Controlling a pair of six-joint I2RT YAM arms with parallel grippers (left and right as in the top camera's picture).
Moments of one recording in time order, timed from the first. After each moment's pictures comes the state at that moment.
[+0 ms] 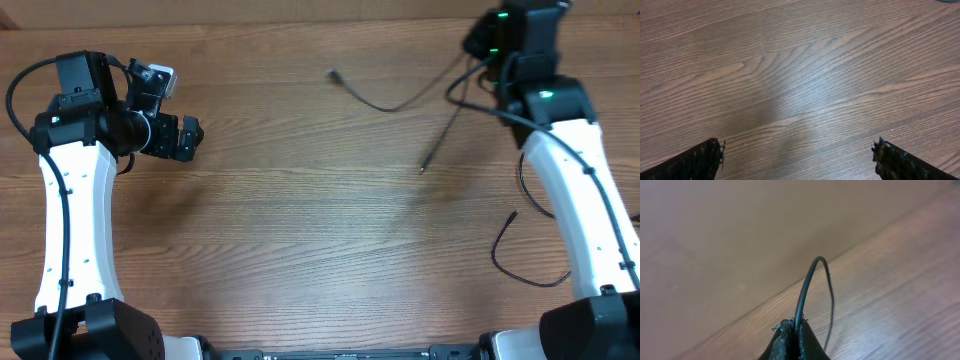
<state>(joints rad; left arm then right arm) 0.22 1.59 1.49 -1.00 0.32 0.40 0.09 1.62 1.58 -0.48 0.24 0.65</state>
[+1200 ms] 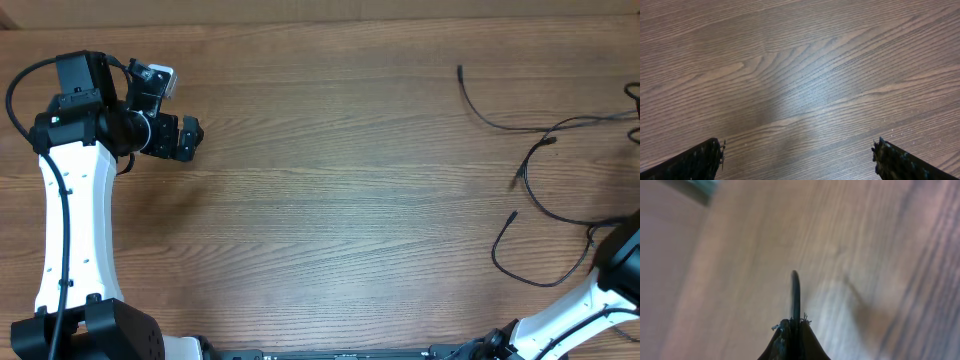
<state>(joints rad) 0.22 1.59 1.49 -1.00 0.32 0.40 -0.67 2.05 1.58 -0.35 0.05 0.72</state>
